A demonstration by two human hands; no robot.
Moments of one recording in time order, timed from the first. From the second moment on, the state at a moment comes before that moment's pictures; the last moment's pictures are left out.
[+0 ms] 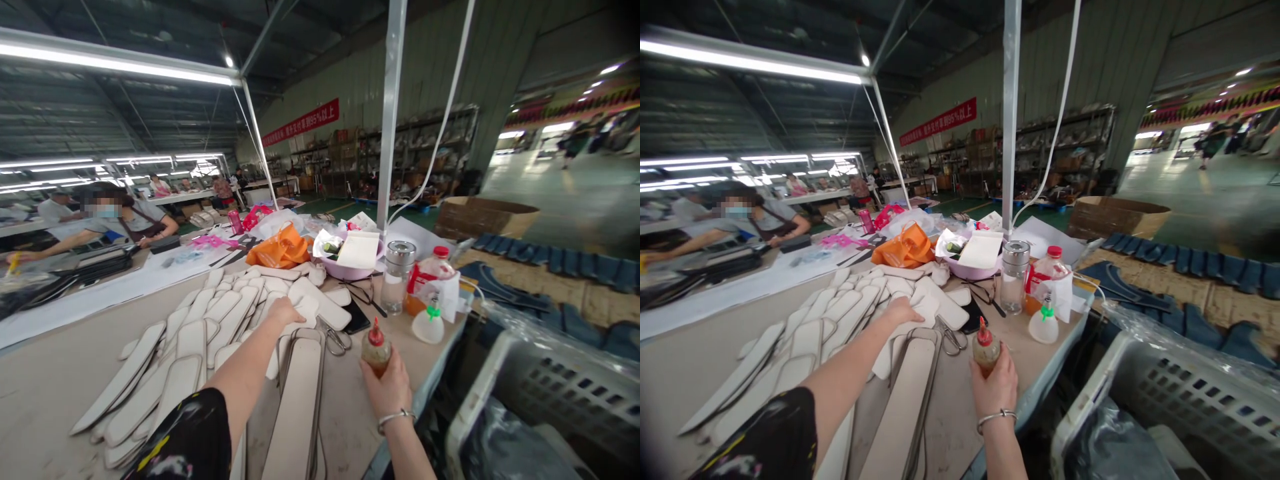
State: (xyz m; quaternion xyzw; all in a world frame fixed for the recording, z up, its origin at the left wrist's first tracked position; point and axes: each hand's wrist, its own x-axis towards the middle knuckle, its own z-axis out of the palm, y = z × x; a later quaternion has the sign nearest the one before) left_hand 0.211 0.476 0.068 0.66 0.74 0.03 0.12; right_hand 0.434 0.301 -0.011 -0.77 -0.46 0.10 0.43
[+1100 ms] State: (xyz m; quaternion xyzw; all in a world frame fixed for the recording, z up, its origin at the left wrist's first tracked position) left_hand 0.237 0.482 0.053 0.80 0.58 0.00 0.12; right_hand 0.433 0.301 -0.017 -0.75 -0.48 0.06 0.45
